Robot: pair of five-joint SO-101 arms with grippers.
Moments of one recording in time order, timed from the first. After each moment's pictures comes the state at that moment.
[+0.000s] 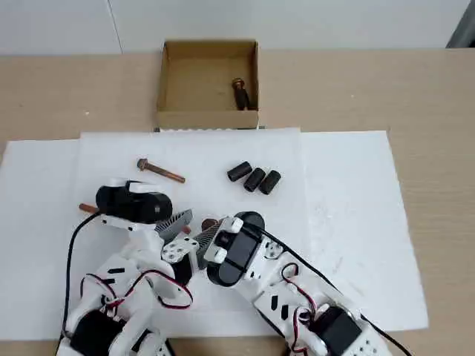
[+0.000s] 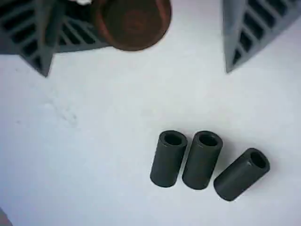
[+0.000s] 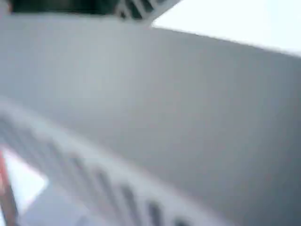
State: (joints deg) left arm 24.4 -96.9 71.0 65.3 24.7; right arm -47.2 -97.8 82.2 48.6 11.1
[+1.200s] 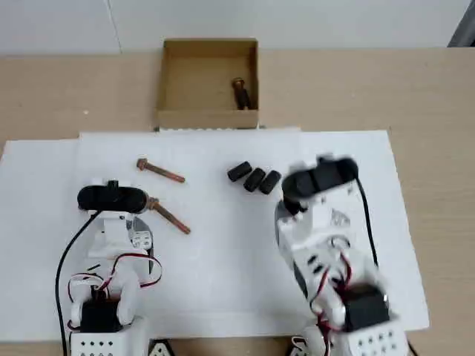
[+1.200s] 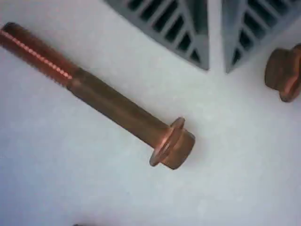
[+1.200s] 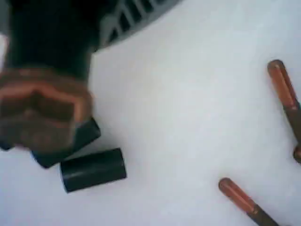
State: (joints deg) left arm -4.8 -97.2 90.6 60.2 1.5; right arm -19.2 -74.2 57.7 61.6 -5.7
